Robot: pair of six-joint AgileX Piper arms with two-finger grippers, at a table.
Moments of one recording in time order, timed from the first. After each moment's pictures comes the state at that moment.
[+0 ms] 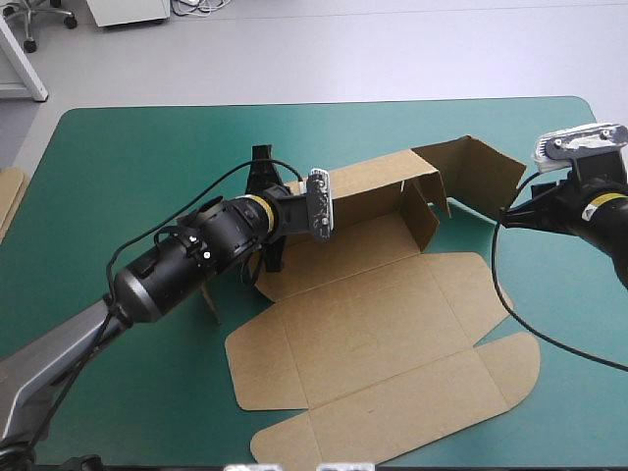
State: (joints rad) left arm -0.80 1.49 -1.37 0.48 0.79 0.62; right arm 0.09 1.08 -1.24 -0.09 0.84 -0.05
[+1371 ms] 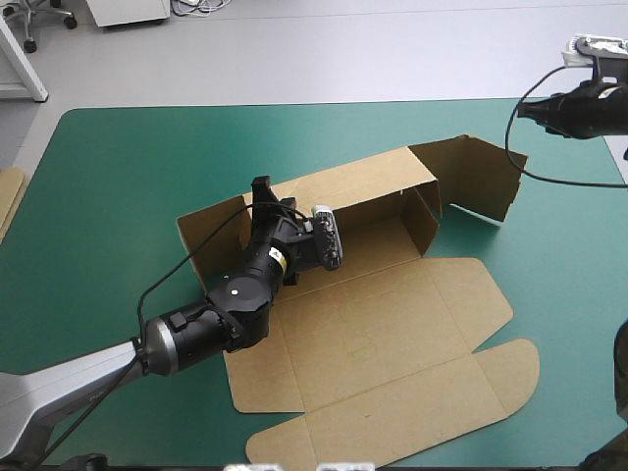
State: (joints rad) left arm -0.96 1.47 -1.02 1.37 0.68 -0.35; right arm -0.20 1.69 -1.84 0.33 0.97 -0.21
